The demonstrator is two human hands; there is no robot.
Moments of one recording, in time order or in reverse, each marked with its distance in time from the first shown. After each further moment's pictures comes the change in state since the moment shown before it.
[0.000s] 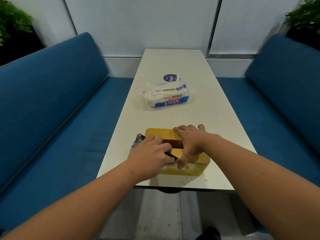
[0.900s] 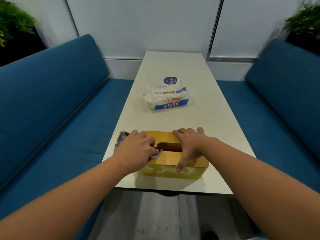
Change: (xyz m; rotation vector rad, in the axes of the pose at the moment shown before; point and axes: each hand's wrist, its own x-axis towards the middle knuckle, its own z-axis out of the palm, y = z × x) left_hand -0.004 -0.025 -0.014 0.040 -0.190 -0.225; right_hand -0.003 0.001 -0.002 0.024 -0.010 -0.011
